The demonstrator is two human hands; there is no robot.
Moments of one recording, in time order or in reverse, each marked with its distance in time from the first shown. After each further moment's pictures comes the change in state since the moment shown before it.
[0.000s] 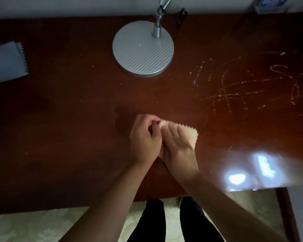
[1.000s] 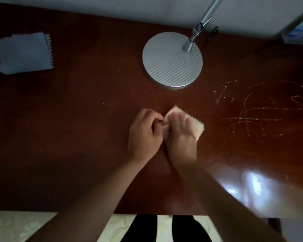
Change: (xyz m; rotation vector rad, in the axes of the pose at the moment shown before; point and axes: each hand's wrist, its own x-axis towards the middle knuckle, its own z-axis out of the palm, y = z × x) left_hand 0.052 -0.021 -0.046 0.115 0.013 0.155; right_hand 0.076 -0.023 0.039 -0.127 -0.010 0.074
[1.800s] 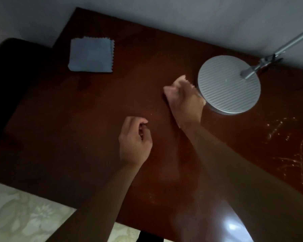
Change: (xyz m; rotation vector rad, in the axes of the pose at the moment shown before) left_hand 0.008 -0.097 -0.078 0.083 0.325 -0.239; right_hand 0.149 -0.115 0.051 0.360 -0.007 0.040
